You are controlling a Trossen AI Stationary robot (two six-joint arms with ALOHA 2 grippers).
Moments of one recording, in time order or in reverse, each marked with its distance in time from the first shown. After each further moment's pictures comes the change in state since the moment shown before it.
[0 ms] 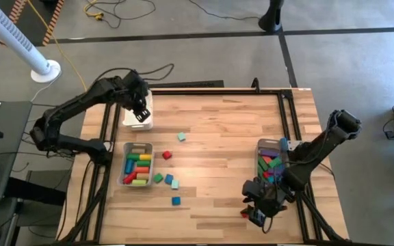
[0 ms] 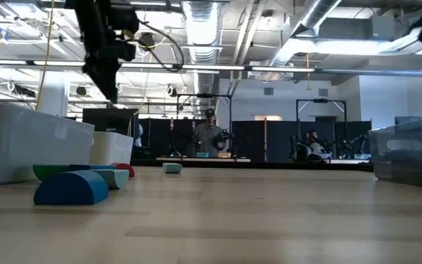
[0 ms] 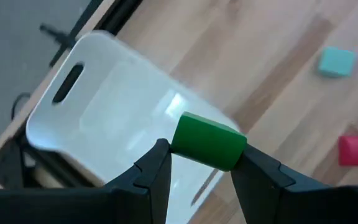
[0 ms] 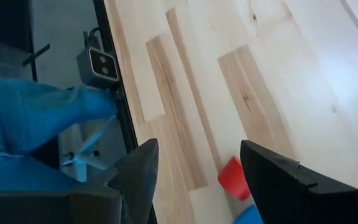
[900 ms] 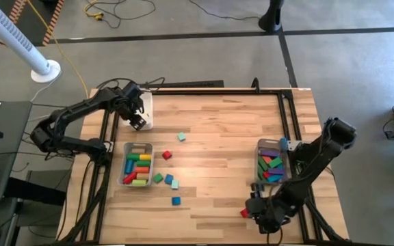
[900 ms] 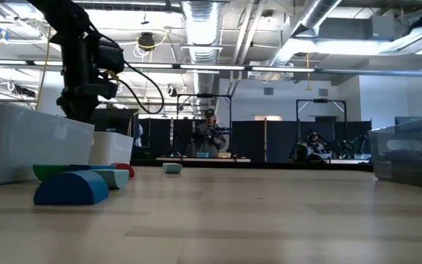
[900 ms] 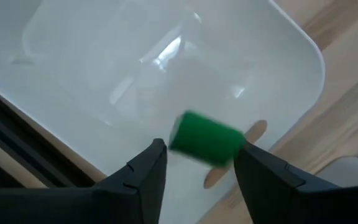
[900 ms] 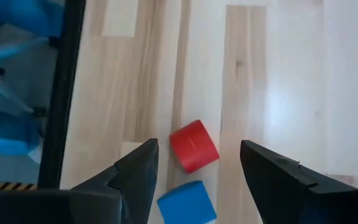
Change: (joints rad) left arm 0.139 0.000 -0.306 0.126 0.078 0.004; right arm 0.115 0.142 0.000 -0.073 0.076 -0.366
